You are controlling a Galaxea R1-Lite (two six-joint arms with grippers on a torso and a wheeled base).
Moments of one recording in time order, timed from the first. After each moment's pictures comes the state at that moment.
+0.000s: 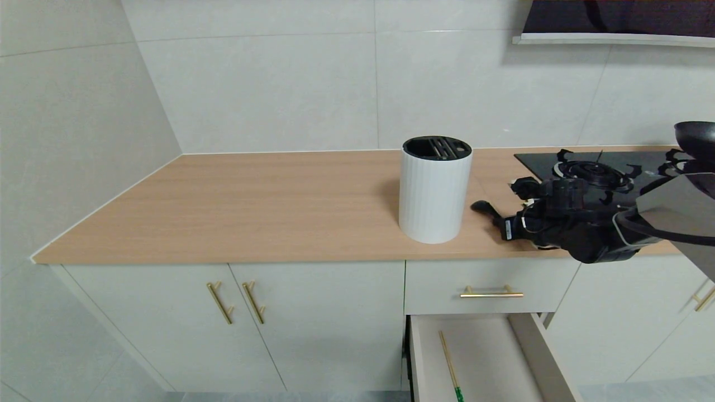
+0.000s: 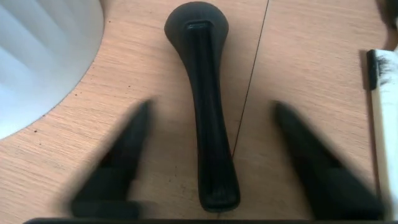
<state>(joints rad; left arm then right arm) 0.00 0.00 0.00 0.00 0.01 0.00 0.10 2.33 -1.40 -0.55 0.16 -0.10</state>
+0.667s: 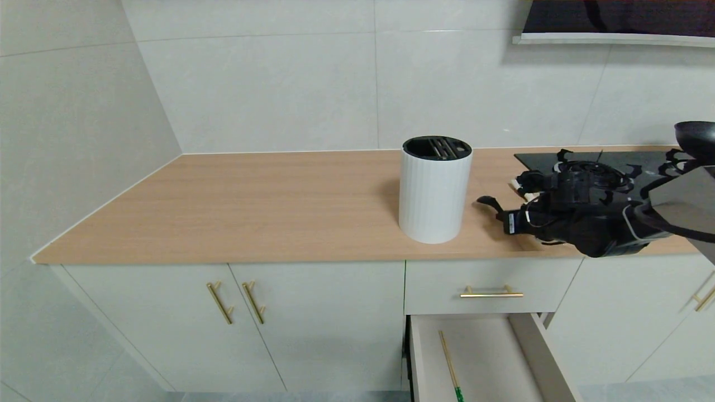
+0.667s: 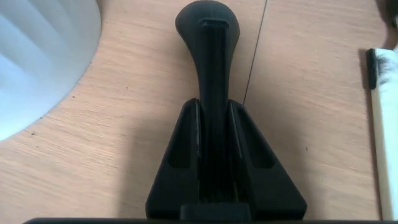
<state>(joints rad) 0.00 0.00 0.00 0.00 0.01 0.00 0.10 2.27 -1.40 -0.50 0.15 -0.03</state>
